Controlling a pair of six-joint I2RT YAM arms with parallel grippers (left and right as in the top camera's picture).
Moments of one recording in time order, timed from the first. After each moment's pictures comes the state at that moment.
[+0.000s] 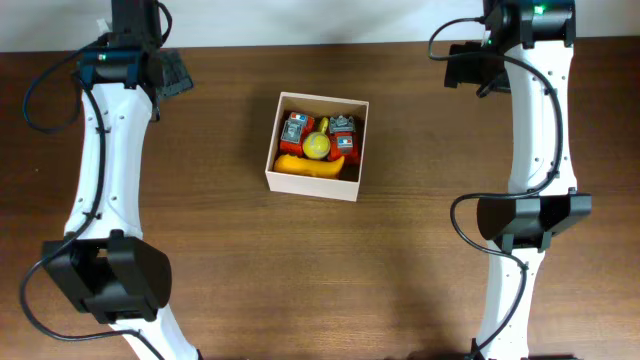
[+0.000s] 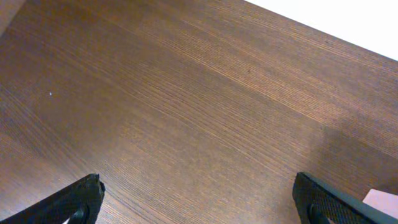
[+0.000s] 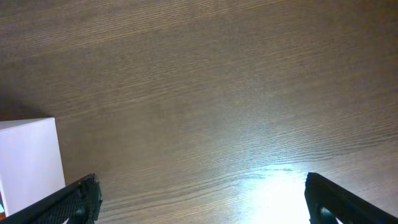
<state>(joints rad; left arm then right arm) 0.01 1.97 2.04 -1.08 -0.35 -0.37 0.02 2.37 2.81 -1.69 0.18 0.22</state>
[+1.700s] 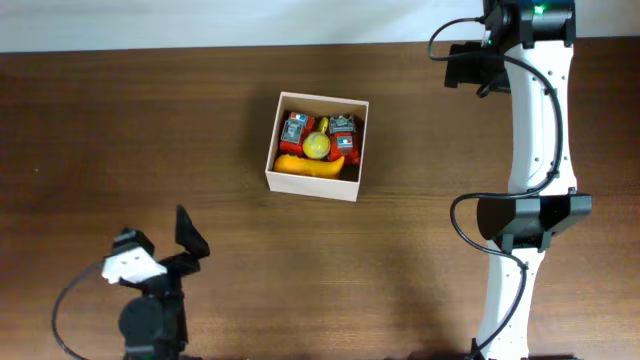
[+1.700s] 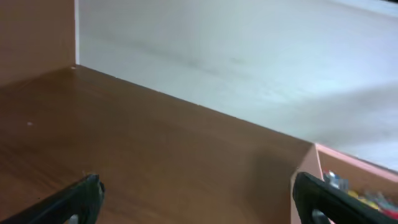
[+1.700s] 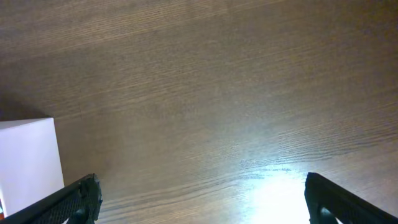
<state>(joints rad) 0.03 0.22 0.13 0.04 -0.20 -0.26 0.02 2.37 2.81 -1.69 0.18 0.22</state>
